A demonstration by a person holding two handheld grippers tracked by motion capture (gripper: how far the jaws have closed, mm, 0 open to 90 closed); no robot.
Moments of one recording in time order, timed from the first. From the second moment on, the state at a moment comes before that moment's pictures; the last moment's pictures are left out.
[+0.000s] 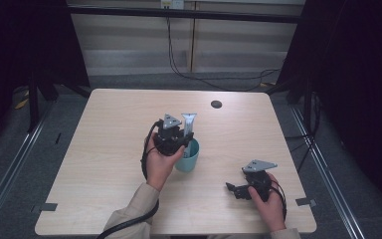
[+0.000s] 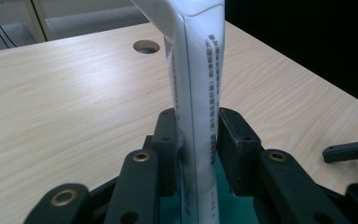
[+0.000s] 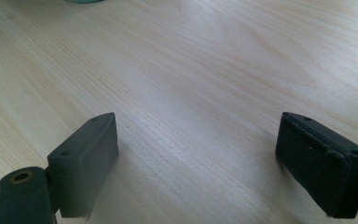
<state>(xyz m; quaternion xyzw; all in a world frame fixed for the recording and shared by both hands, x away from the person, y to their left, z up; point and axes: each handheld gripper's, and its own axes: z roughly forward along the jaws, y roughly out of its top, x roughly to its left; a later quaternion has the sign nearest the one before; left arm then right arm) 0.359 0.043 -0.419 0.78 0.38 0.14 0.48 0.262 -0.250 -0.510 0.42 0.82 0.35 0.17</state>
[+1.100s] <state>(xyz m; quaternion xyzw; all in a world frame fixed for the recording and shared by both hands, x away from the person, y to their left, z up) 0.364 0.063 -0.405 0.77 0.40 0.14 0.49 0.262 -0.250 -0.511 0.42 0.82 0.35 0.16</state>
